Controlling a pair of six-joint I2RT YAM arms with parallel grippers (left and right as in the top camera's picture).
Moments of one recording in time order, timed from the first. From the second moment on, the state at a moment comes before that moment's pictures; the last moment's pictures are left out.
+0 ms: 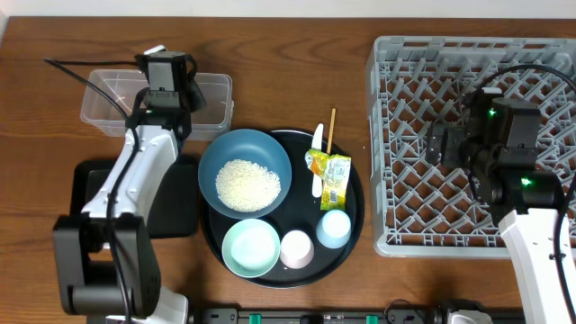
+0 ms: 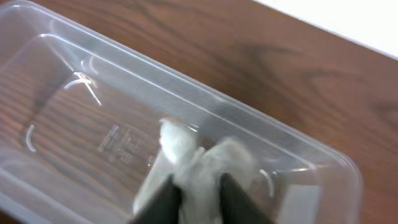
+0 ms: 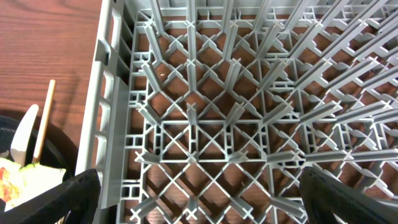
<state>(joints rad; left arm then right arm) -0.04 1.69 1.16 -0.26 -0.24 -0.41 -0.02 1.19 1.01 -0.63 -0.01 0.03</state>
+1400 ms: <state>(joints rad) -0.54 1.90 1.17 -0.31 0.31 -0.42 -0.02 1.19 1.01 -0.63 -0.01 0.03</state>
